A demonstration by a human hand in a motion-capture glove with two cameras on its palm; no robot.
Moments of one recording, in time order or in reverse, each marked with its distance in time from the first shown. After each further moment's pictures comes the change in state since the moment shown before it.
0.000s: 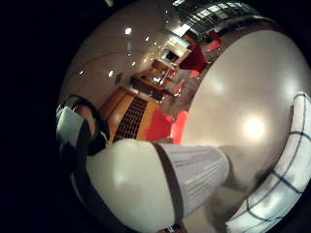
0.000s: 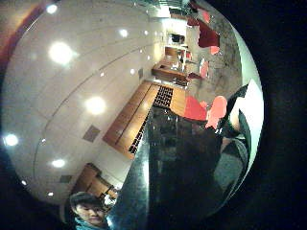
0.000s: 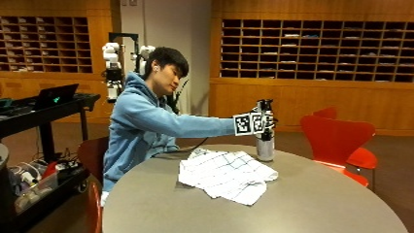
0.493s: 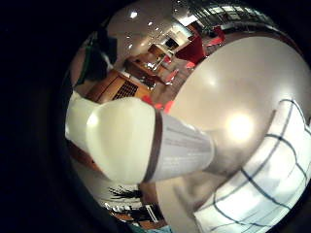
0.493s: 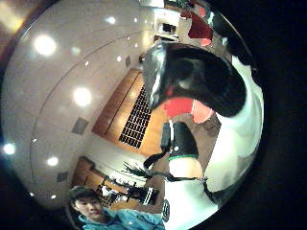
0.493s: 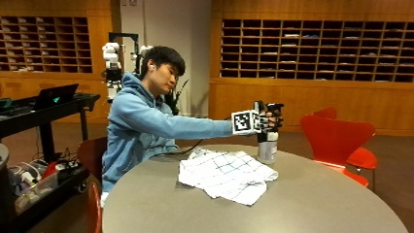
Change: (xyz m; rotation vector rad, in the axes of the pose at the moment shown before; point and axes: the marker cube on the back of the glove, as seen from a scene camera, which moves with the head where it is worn) arm 0.008 0.011 -0.020 -0.155 0.123 -0.036
